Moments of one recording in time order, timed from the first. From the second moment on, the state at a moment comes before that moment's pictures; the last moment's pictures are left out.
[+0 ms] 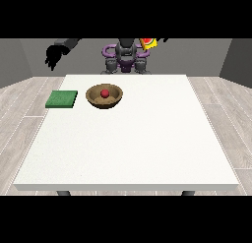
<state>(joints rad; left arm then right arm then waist) -0.90 0.11 -0.13 -1.03 -0.59 0.27 0.33 -0.26 -0.33 -0.39 -1.12 -0.32 0.19 -0.01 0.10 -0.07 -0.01</state>
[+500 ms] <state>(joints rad) -0.87 0.26 0.23 -1.13 -0.05 -0.10 0.18 -0.23 -0.21 -0.38 -1.09 -0.28 0.08 -0.11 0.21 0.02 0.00</state>
